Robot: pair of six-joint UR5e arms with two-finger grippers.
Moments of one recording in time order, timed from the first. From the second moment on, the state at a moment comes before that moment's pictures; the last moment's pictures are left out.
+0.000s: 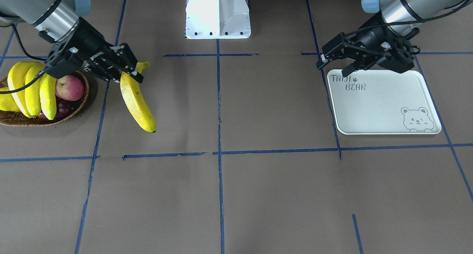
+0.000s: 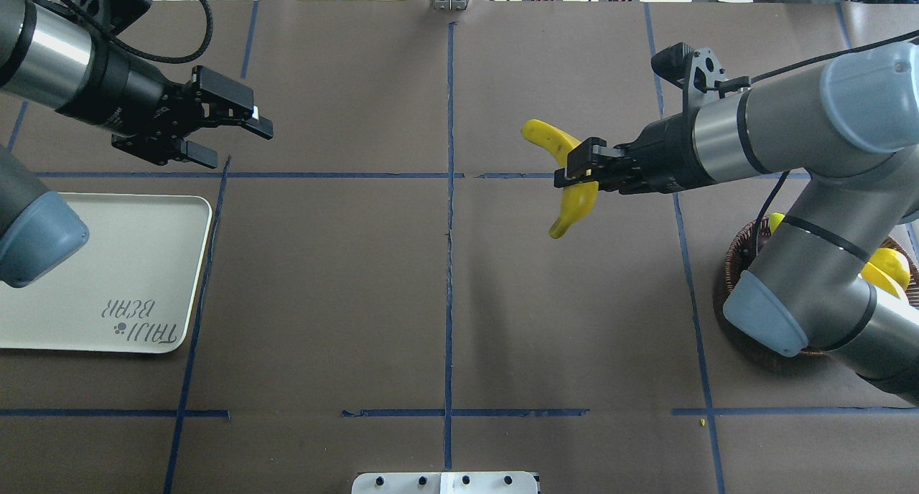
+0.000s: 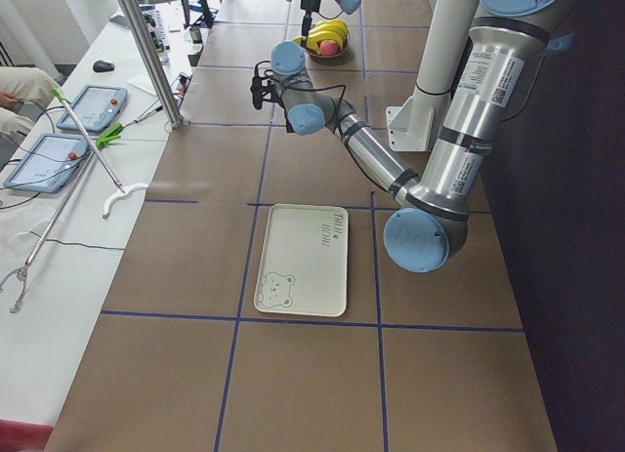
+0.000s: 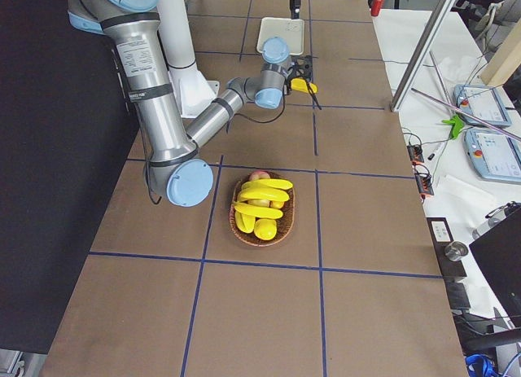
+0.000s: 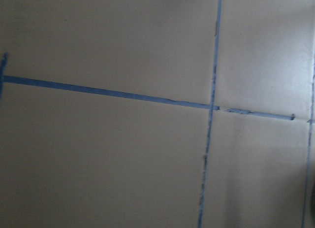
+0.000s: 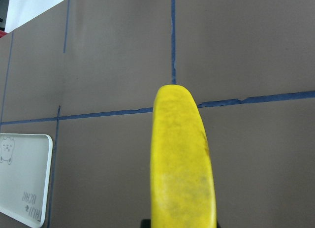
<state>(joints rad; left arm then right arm) -0.94 -1.96 -1.96 -2.01 -2.37 -1.45 0.75 -1.22 1.95 -0.93 2.09 1.39</state>
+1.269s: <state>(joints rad) -0.68 -2.15 -1.91 -2.03 -2.04 -2.03 0.49 -1.07 1.96 -0.93 1.82 1.50</state>
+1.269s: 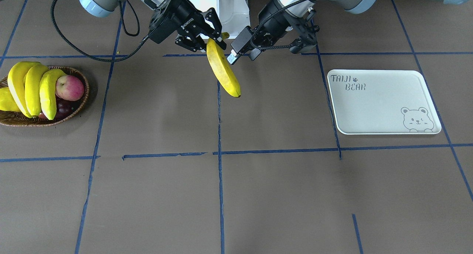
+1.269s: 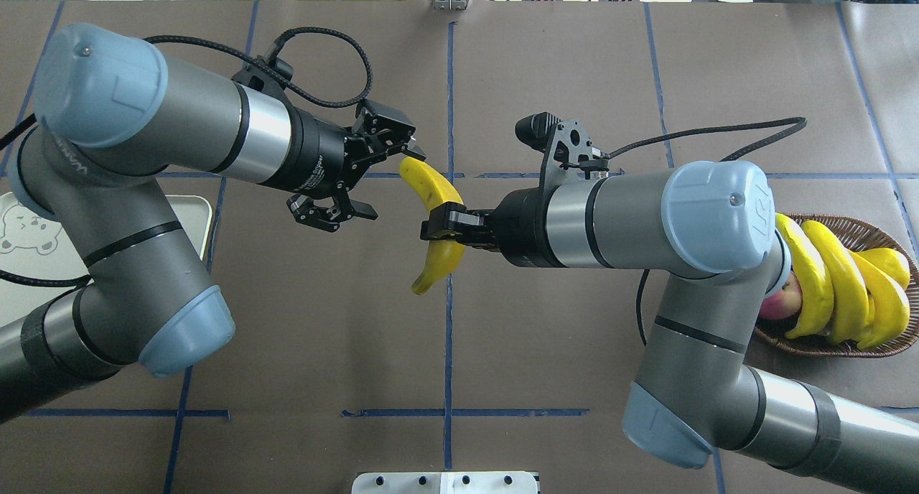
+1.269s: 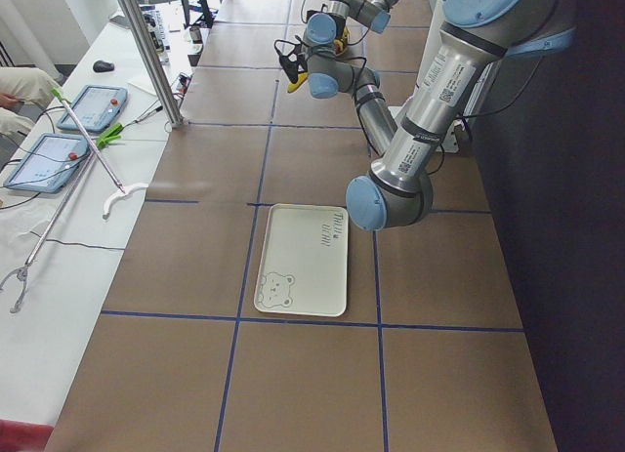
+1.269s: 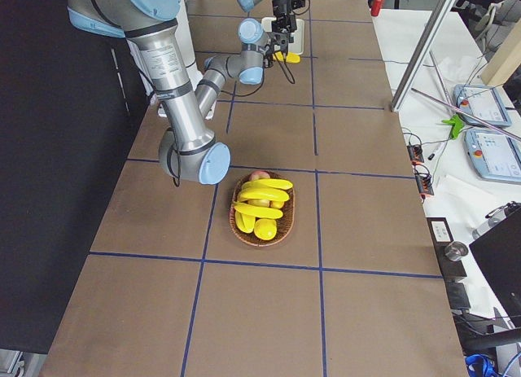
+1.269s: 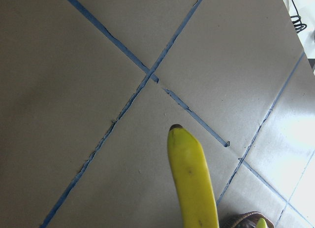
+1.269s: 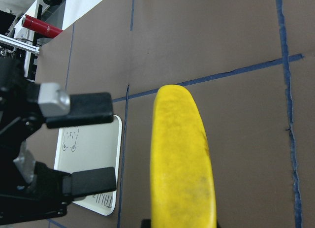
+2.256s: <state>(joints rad) -0.63 -2.18 -1.85 -2.05 -2.04 -2.03 0.43 -1.06 1.98 -0.93 1.75 1.50</state>
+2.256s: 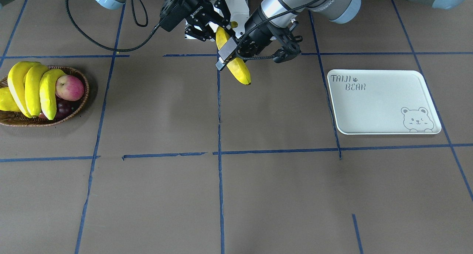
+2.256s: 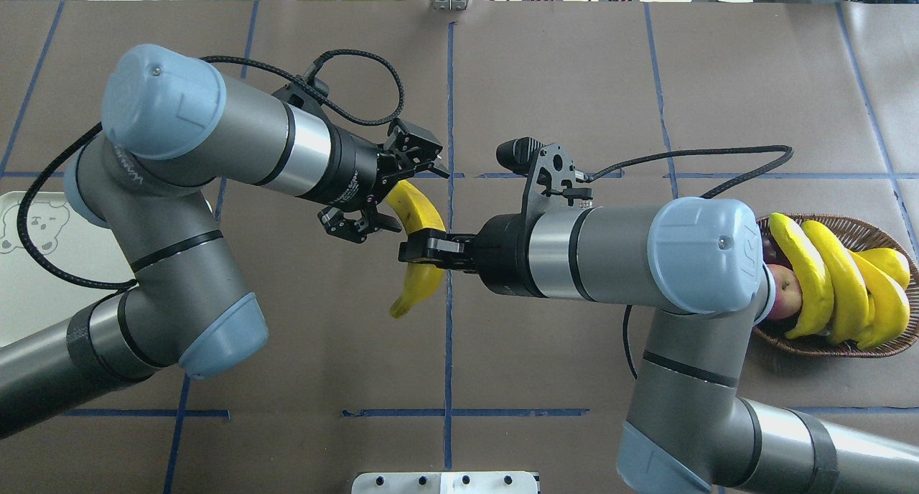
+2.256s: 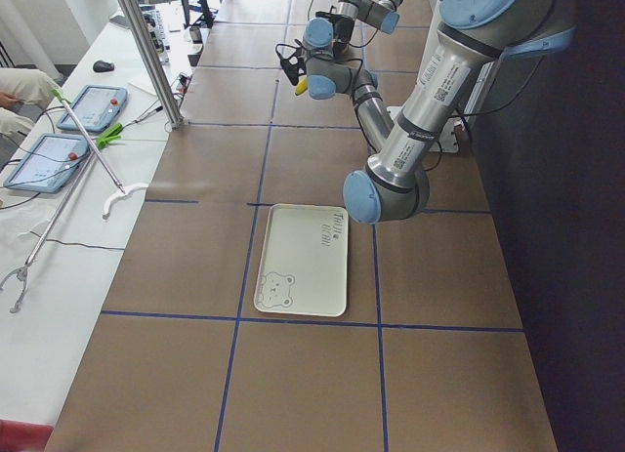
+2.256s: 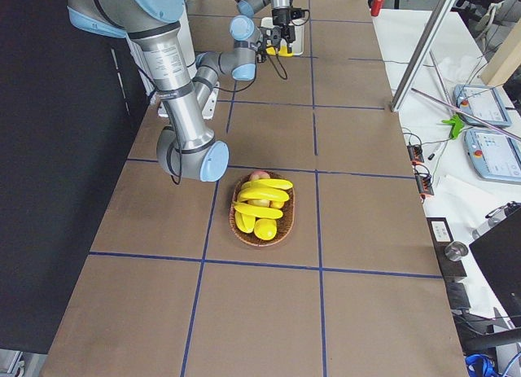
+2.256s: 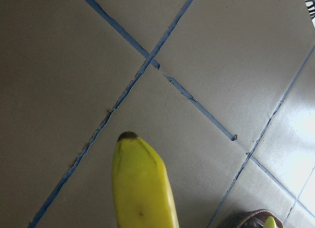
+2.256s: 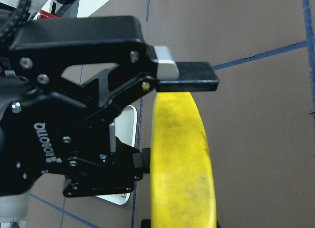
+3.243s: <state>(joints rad) -0.63 -2.17 -1.86 -2.05 -2.04 -2.03 0.43 -1.07 1.99 -0.93 1.75 1.51</state>
